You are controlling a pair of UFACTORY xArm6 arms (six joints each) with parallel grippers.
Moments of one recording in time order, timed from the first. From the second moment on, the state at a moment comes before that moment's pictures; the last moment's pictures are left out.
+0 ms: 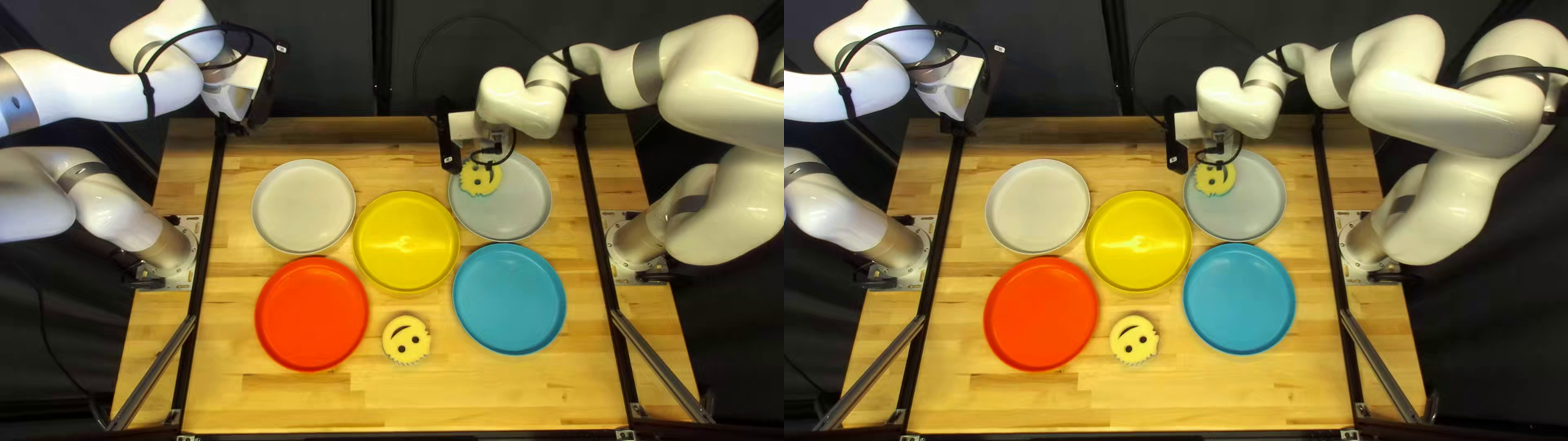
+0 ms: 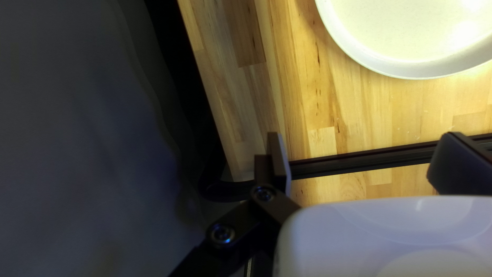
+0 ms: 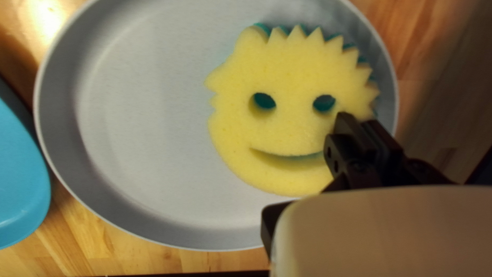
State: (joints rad) left arm 0.81 -0.64 -0.49 0.02 1.03 1.06; right arm -0.50 0.04 -0.71 -0.17 0.76 -0.40
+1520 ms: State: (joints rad) left arm 0.81 -0.64 -0.49 0.02 1.03 1.06; right arm -0.54 -0.13 -0.48 -0.21 0.57 -0.41
